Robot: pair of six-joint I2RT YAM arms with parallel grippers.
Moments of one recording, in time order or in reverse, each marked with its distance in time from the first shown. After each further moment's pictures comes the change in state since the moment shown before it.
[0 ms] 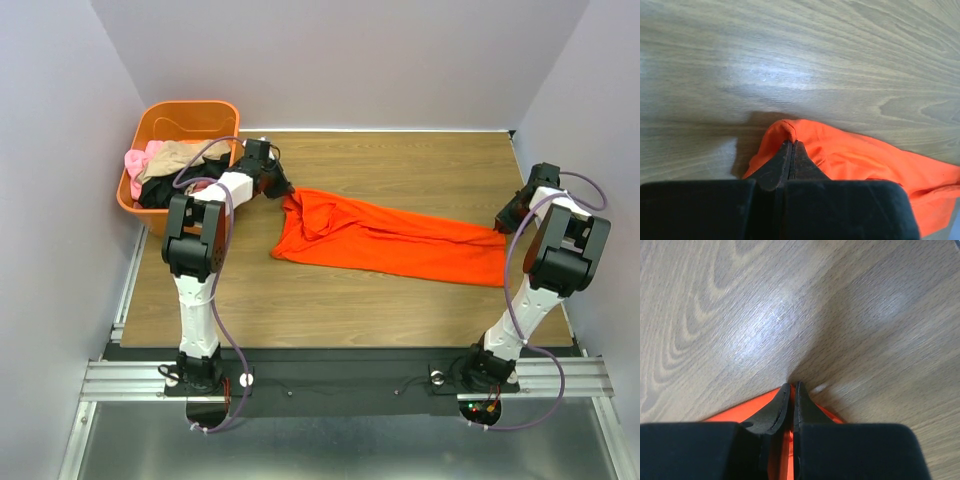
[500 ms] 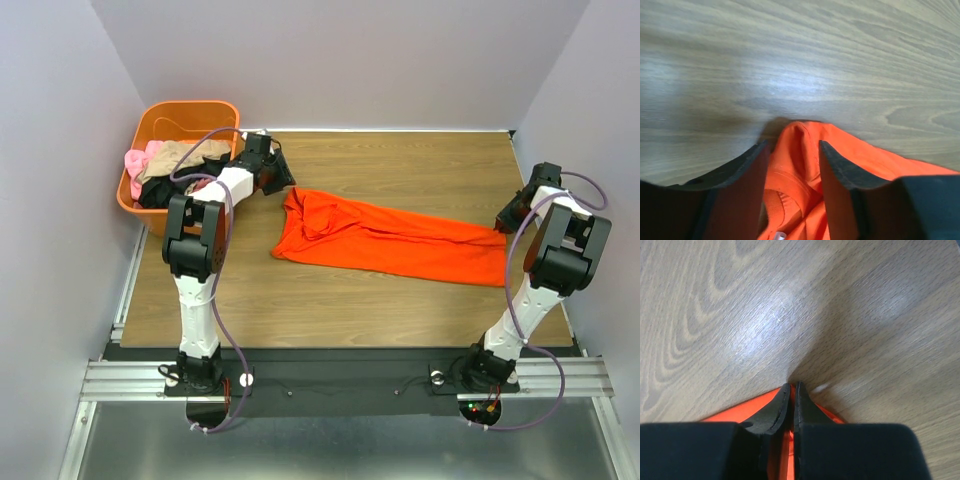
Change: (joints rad) left arm -0.002 -0.001 0.053 -0.042 -0.063 0.058; right arm -0.008 0.012 0.016 -0.008 -0.021 -0.001
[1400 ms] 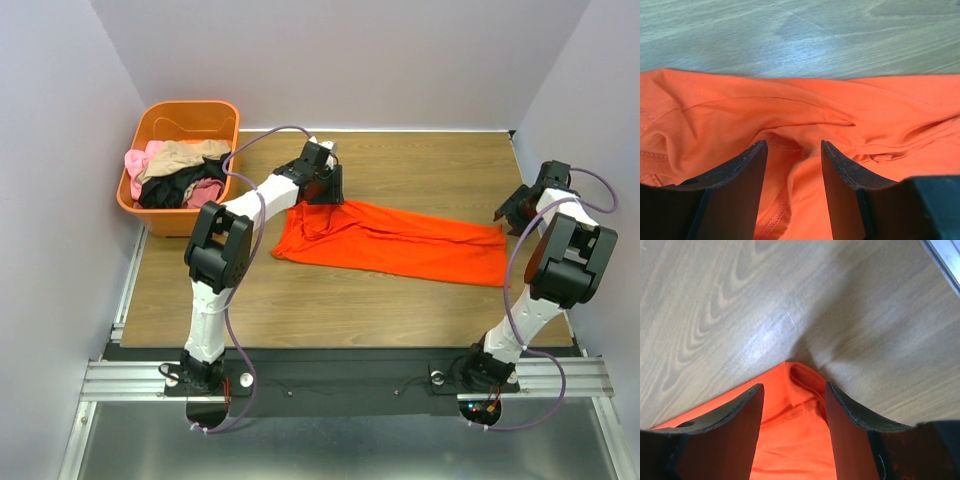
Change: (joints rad) left arm -0.299 -0.016 0.069 -0.106 -0.038 0.180; right arm -0.014 -0.112 -0.048 0.004 -0.055 -0.008
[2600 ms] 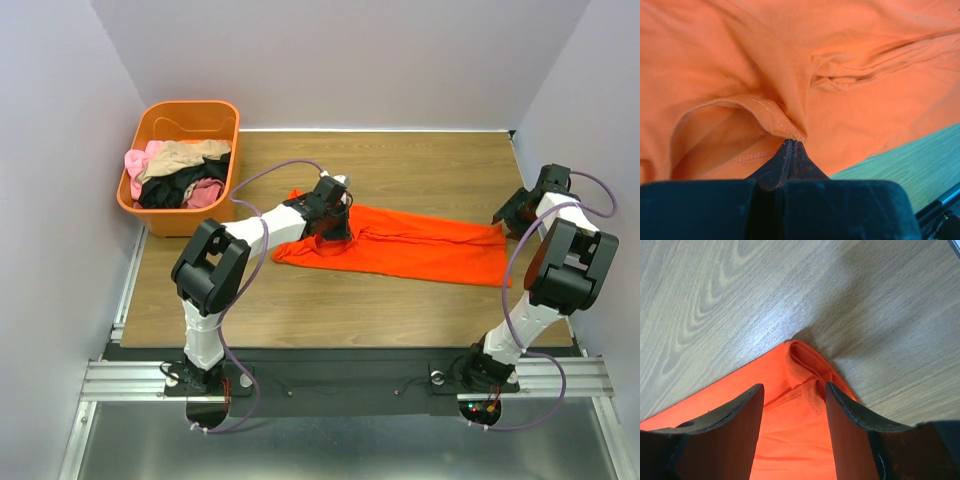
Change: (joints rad) left arm -0.153 -0.193 -0.331 0.098 -0.002 -0.174; right arm 0.000 -0.060 -0.061 -0.003 -0.031 -0.007
